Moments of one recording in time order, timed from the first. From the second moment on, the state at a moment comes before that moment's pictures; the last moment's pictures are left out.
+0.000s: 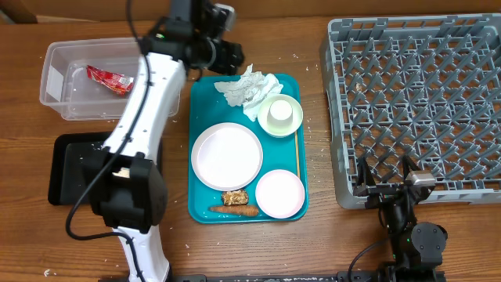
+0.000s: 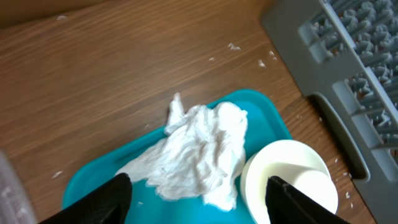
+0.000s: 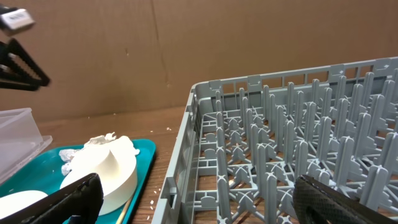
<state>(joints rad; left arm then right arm) -0.22 2.04 1.90 -0.78 0.32 0.06 0.00 0.01 0.02 -0.03 -0.09 0.15</state>
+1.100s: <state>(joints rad) -0.33 2.24 1.80 -0.58 0.24 0.12 0.00 0.01 0.02 -0.03 -0.09 0.15</state>
